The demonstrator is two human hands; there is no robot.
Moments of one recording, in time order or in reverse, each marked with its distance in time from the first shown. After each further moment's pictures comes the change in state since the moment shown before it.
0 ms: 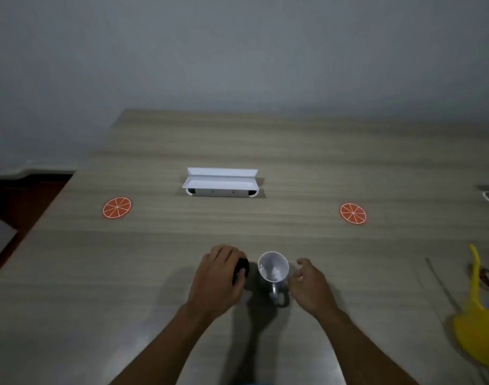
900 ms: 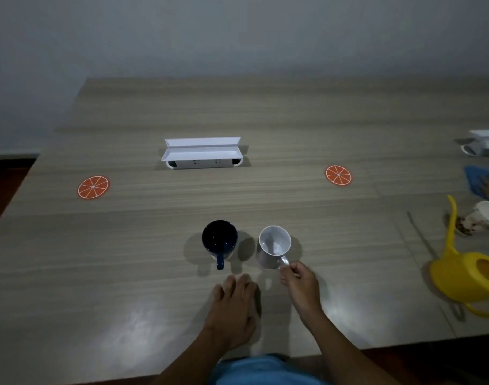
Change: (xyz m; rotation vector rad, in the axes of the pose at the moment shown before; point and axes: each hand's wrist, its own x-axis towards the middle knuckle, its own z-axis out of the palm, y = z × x) left_hand -0.092 0.019 0.099 0.268 -0.734 -0.025; right_hand -0.047 0.059 0.053 0.557 0.180 0.190
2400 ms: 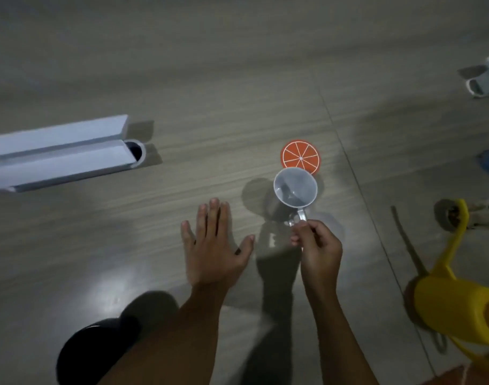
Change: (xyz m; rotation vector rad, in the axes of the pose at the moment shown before) left_hand 0.292 0.049 -0.068 -0.226 0.287 -0.229; right_hand 0.206 -0.069 -0.089 0.130 0.341 -0.005
